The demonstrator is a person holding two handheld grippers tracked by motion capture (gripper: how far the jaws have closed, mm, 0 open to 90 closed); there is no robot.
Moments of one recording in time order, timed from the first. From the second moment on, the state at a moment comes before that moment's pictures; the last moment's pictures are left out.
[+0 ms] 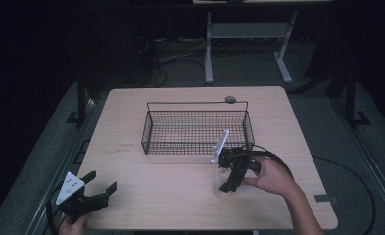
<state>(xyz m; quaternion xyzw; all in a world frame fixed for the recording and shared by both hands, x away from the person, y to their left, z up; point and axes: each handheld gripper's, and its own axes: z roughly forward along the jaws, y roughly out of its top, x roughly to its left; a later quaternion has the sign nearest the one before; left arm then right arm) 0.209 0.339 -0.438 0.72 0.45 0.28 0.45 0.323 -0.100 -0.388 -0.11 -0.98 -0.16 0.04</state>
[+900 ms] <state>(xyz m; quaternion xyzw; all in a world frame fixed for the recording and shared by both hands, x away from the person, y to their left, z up) 0.211 0.337 -0.437 0.72 0.45 0.27 0.45 0.338 -0.093 -0.360 -0.10 -0.98 -0.17 0.04</state>
